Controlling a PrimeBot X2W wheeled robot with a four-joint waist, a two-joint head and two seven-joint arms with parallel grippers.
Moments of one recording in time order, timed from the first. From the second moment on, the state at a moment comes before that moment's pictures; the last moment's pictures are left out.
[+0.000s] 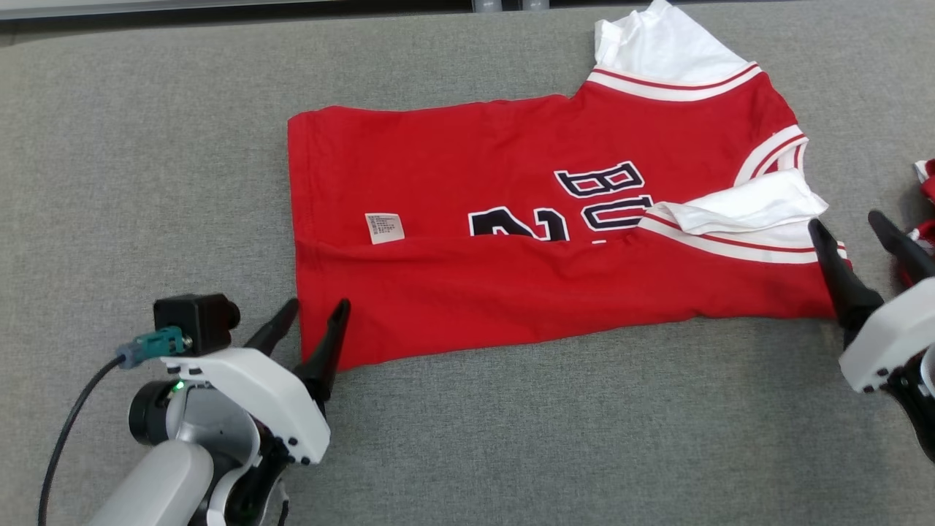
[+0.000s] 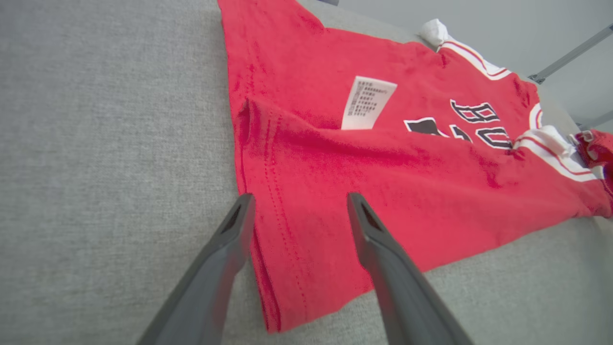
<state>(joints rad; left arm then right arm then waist) -0.29 0.41 -0.51 -0.02 -0.87 0.24 0.19 -0.31 -0.33 0.02 0.04 0.43 0.13 0.31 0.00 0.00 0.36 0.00</state>
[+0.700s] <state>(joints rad) -0.30 0.47 -0.58 -0.05 -0.93 0.15 0.33 -0.31 -0.38 0.03 0.07 0.33 0.13 0.57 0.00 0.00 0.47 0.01</state>
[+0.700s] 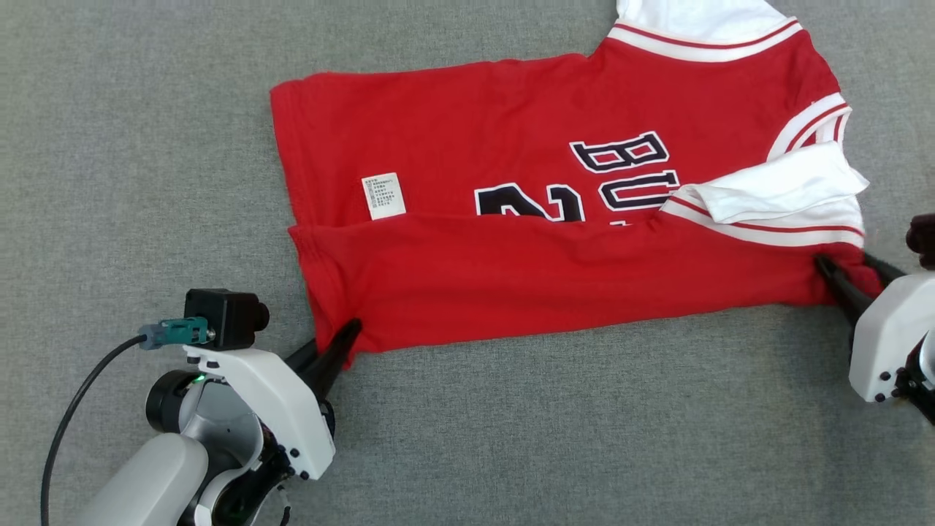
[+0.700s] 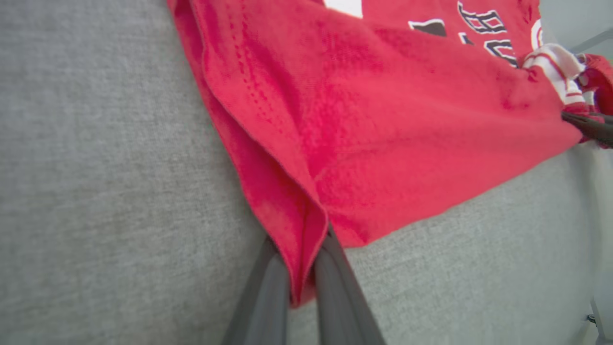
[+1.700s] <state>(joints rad) -0.05 0.73 -0.47 -0.42 -0.90 0.31 0.35 -0.06 -0.68 -0.06 -0.42 0.63 0.13 0.84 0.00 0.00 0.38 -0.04</state>
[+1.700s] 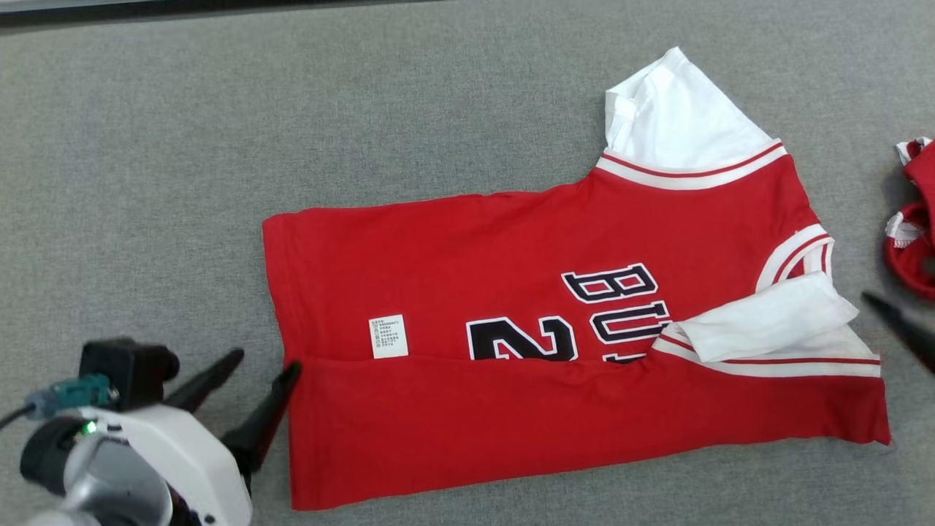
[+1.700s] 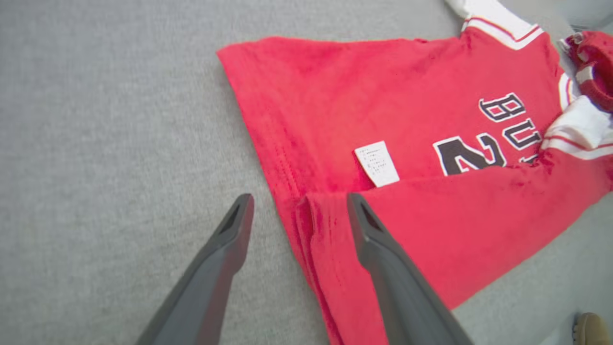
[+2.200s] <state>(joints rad) -0.83 0.49 -0.69 -0.03 -0.72 0.17 0.66 -0.87 -0.56 0.10 0.09 0.45 0.13 0.89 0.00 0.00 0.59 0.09</state>
